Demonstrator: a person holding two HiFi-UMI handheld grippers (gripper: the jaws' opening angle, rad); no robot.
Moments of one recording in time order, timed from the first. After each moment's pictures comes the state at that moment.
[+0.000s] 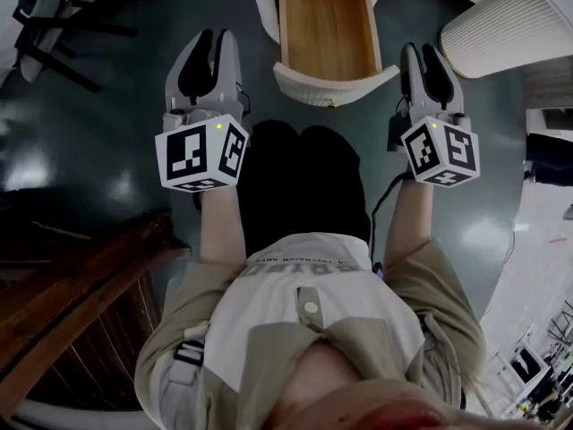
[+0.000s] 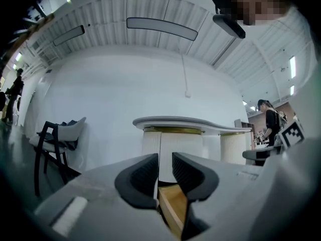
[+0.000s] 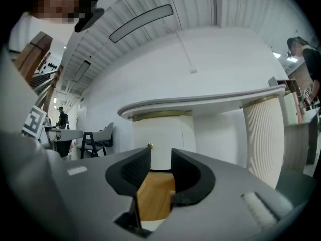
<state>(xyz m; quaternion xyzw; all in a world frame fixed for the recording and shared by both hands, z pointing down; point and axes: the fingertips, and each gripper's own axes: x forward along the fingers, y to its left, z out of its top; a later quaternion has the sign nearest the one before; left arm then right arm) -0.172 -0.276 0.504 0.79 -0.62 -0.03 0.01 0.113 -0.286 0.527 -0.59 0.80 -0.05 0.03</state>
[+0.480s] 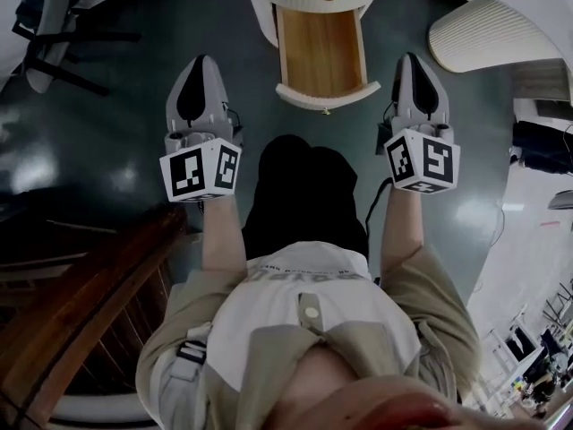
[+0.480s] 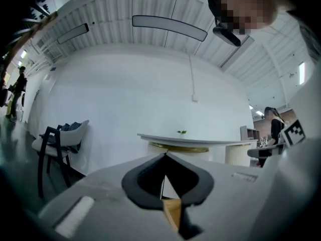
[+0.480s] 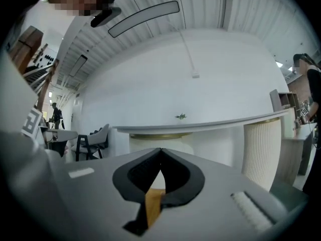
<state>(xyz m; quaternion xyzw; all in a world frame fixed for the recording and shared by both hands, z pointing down) -0.195 -0.293 0.428 0.77 -0.64 -0.05 0.04 0.107 -0.304 0.430 -0.61 0.79 -0.04 0.00</state>
